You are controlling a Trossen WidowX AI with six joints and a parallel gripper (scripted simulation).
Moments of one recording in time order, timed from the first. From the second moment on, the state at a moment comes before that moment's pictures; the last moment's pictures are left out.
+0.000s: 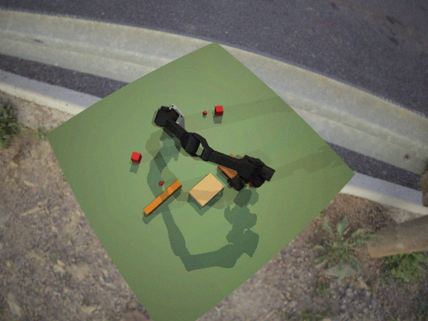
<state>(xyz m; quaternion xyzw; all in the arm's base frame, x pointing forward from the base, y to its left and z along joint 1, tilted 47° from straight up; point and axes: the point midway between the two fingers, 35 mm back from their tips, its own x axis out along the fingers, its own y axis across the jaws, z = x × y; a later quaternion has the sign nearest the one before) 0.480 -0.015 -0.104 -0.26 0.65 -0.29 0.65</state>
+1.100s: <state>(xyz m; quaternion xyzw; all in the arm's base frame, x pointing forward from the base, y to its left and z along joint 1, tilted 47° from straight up) 0.465 0.040 -0.083 -0.37 0.69 -0.16 0.60</state>
